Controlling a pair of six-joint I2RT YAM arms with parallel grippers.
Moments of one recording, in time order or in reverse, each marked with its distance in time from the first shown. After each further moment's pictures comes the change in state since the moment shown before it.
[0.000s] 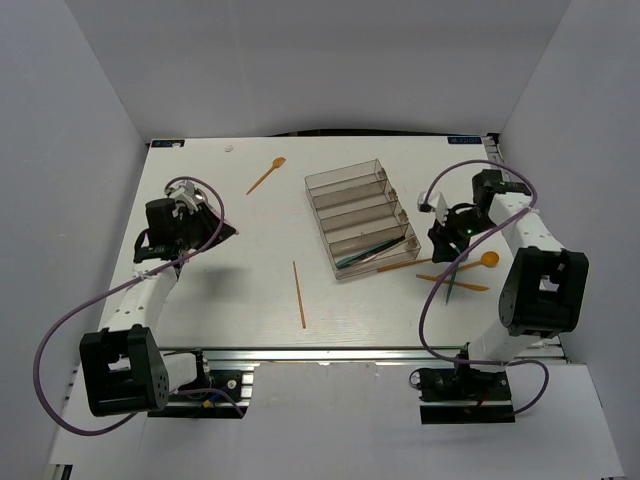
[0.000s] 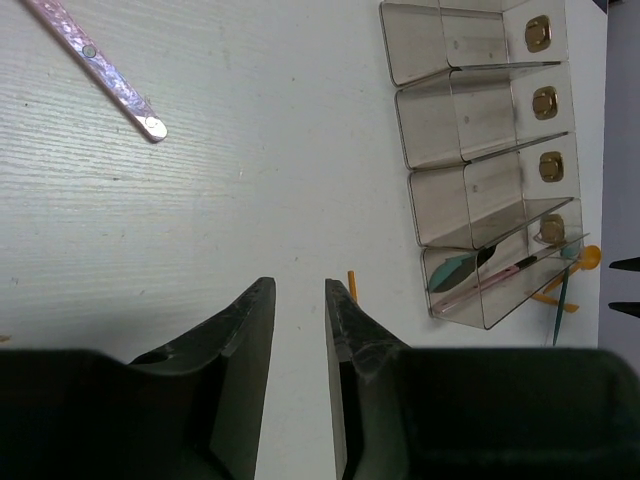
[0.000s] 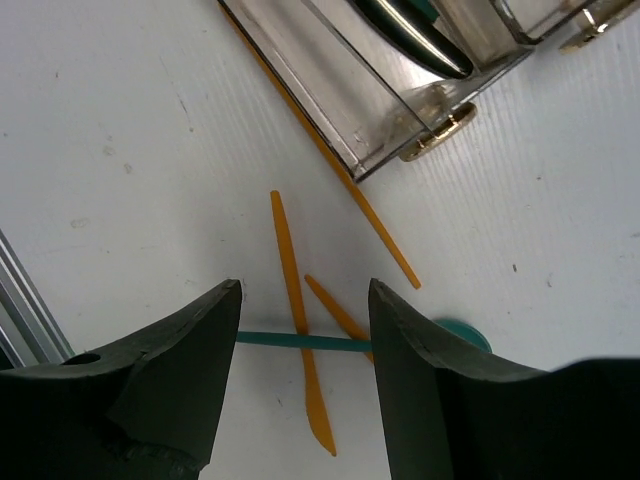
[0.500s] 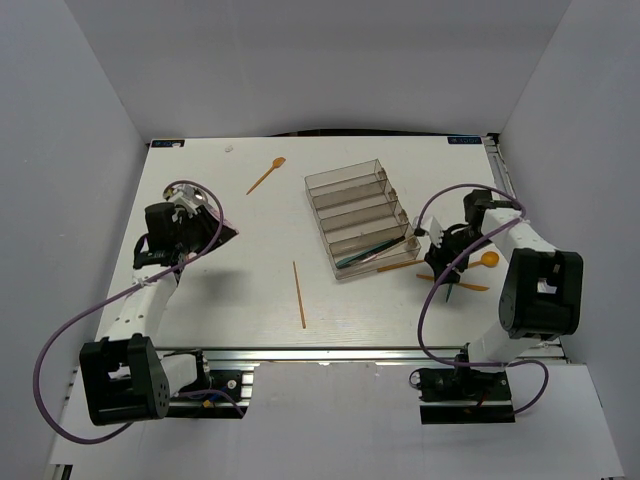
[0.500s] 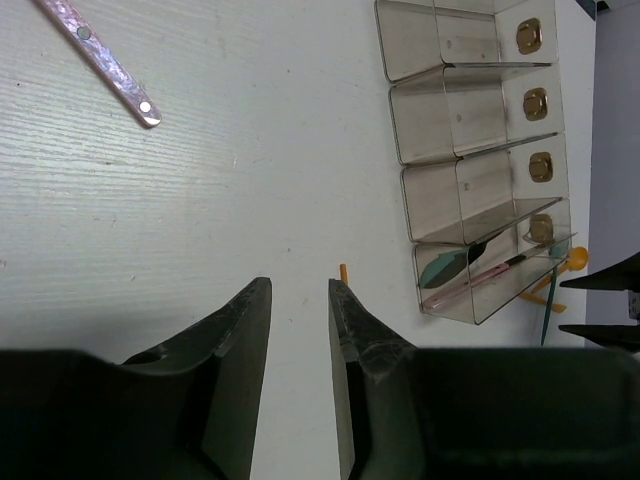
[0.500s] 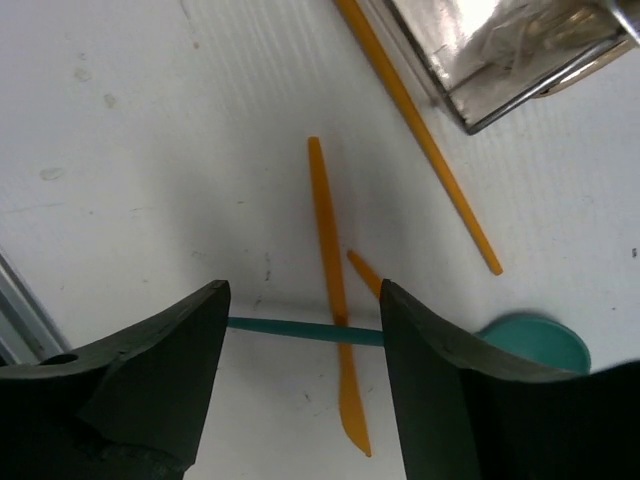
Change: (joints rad) left arm -0.001 -0.041 -0.027 -0.003 -0.002 -0.027; right arm 0.039 -0.027 -0.195 0.088 0.126 -0.024
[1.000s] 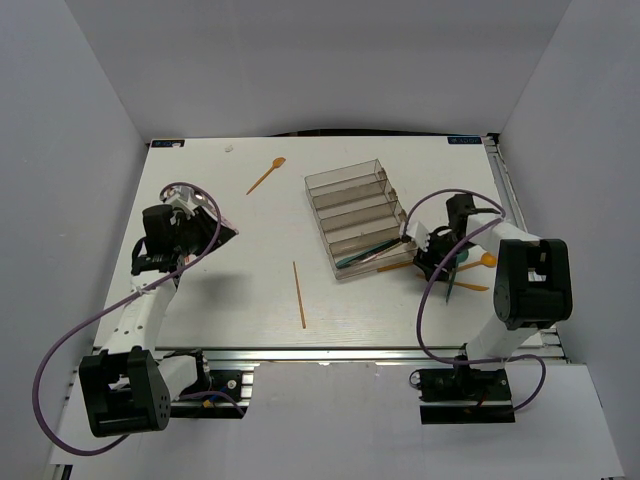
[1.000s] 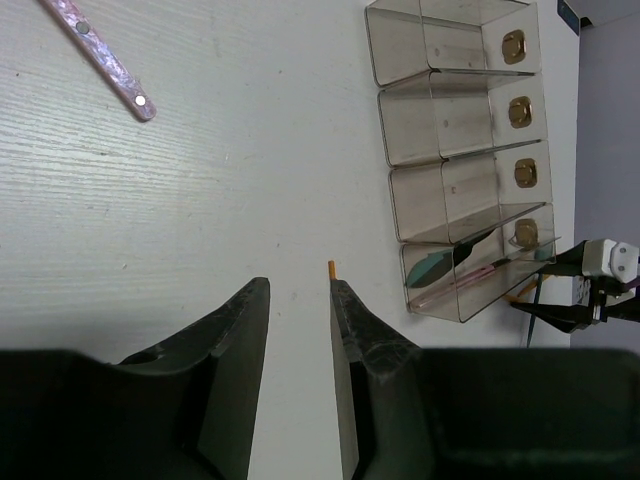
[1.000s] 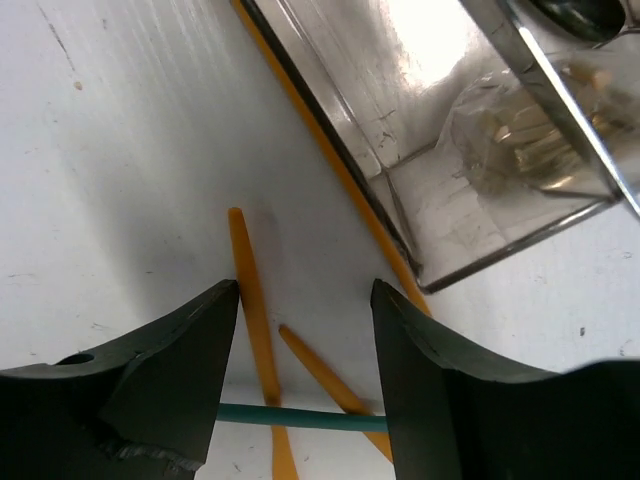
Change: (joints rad) left arm 0.000 -0.066 -0.015 -0.023 -0.010 -0.034; right arm 0.090 0.080 -0.069 0.251 0.076 0.019
